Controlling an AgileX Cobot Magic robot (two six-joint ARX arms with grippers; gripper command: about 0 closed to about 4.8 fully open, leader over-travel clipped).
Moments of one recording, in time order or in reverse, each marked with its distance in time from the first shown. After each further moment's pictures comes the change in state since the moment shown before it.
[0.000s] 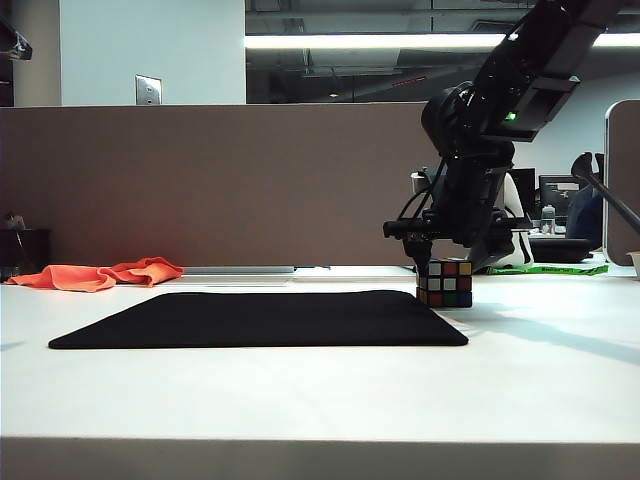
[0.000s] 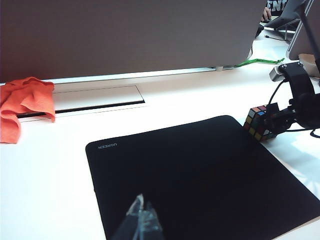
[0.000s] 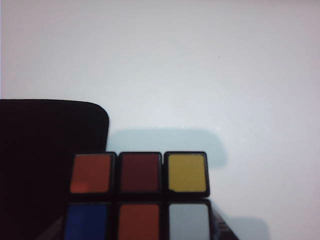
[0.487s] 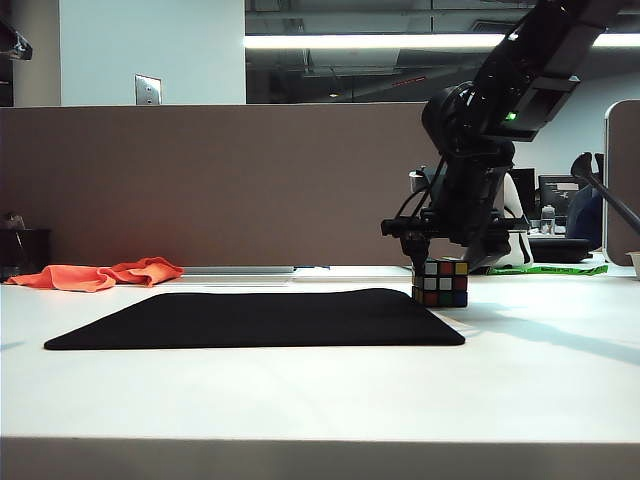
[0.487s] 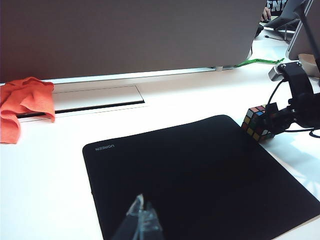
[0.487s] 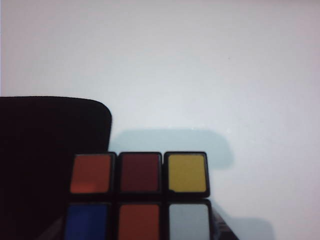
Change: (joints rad) left arm 0.000 0.000 0.000 0.000 0.000 0.000; right arm 0.005 0.000 0.002 0.007 -0.037 0.000
